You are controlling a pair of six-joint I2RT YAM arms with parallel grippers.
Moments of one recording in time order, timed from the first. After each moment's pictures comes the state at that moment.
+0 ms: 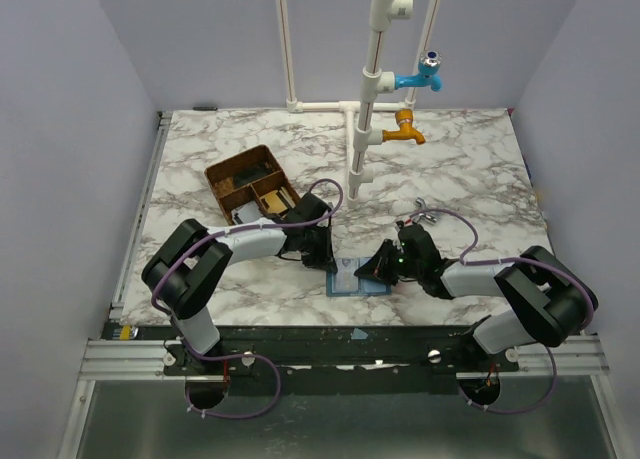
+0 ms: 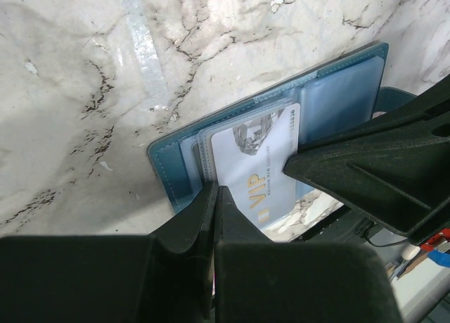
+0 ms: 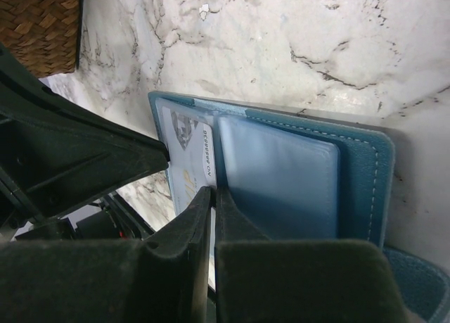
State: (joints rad) left arm -0.71 1.70 0.91 -0.24 0.33 -0.73; right arm 0.62 1.46 0.35 0.43 -0.31 1.07
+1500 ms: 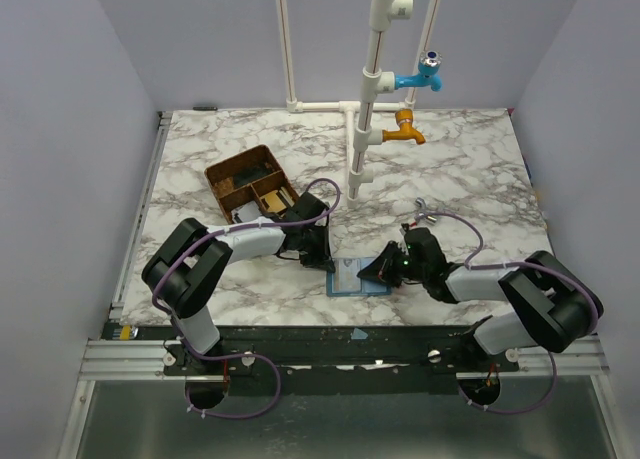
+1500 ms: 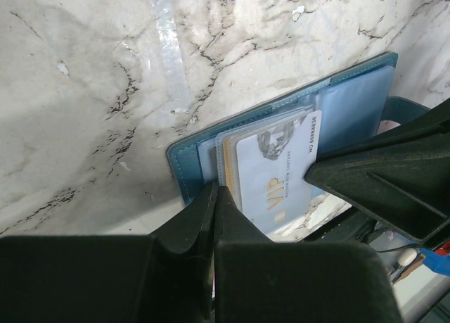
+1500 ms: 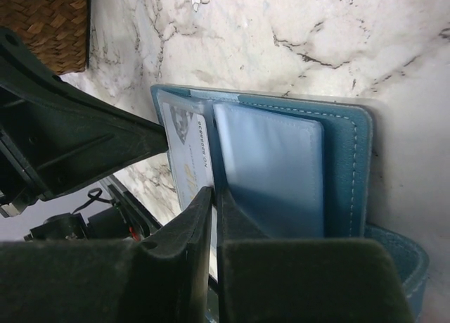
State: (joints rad) left arm -0.70 1.71 0.91 -0.25 0.33 -0.74; right arm 0.59 1.43 0.30 0.47 -0.34 1.09
